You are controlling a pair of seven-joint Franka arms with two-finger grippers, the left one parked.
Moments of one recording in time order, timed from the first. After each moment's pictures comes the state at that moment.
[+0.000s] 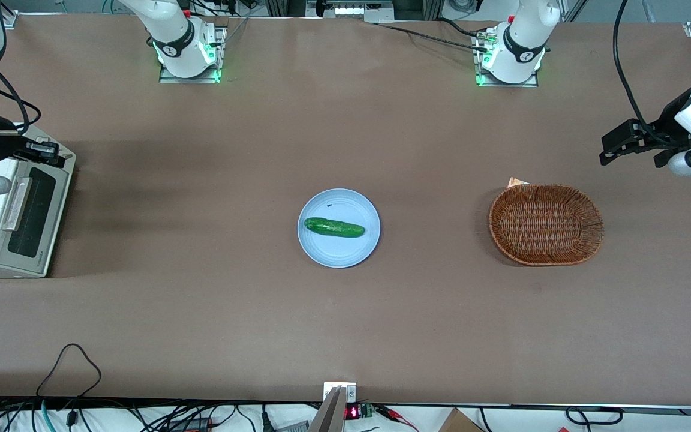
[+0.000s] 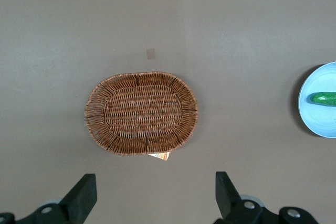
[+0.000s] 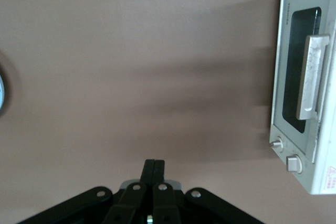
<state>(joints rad) 0.09 0.11 -0.15 -1.61 0.02 1.54 0.02</state>
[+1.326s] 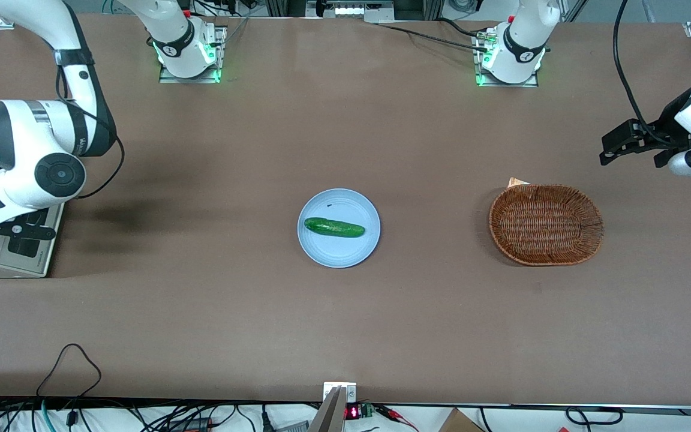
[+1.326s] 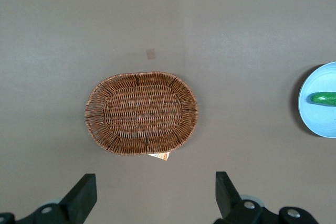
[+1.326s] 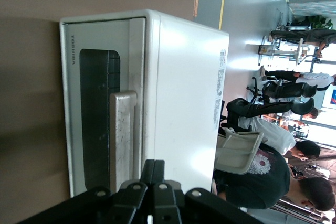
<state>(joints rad) 0.12 0.31 -0.16 -1.90 -1.00 1.90 0.48</state>
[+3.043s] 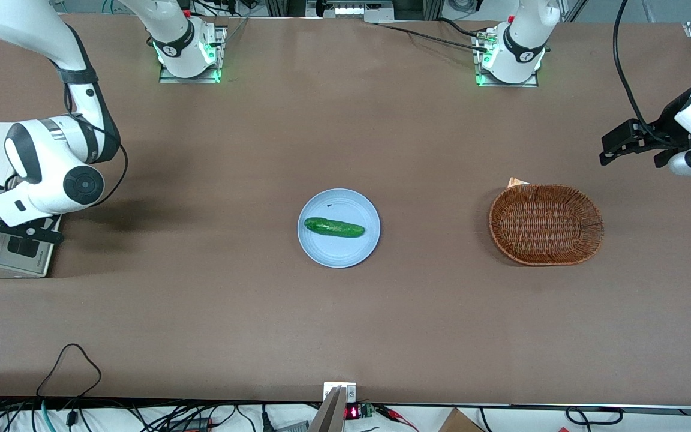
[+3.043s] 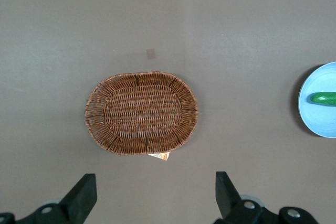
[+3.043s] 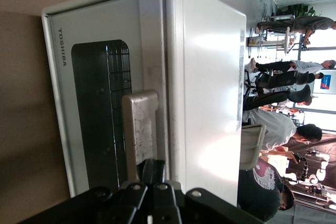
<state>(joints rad) 0.08 0.37 -0.16 -1.96 -1.09 1.97 0.67</state>
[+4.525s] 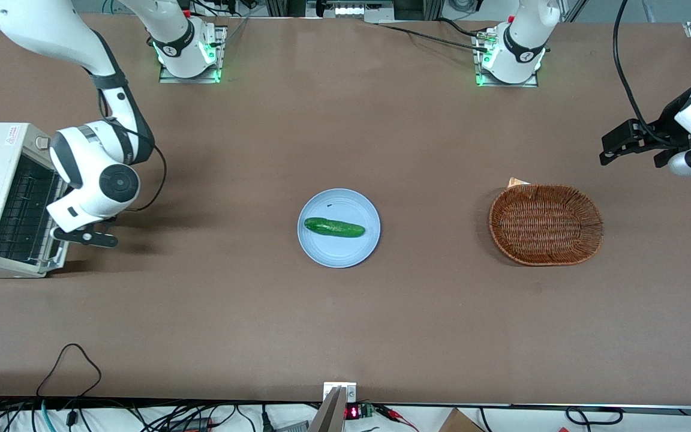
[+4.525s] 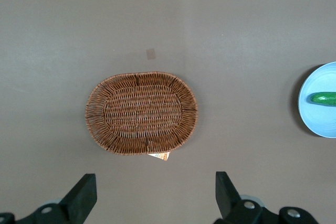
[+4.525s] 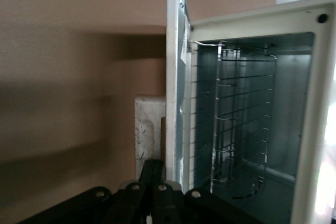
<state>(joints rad) 0.12 0.43 -0.07 -1.99 -0.91 2.10 0.68</state>
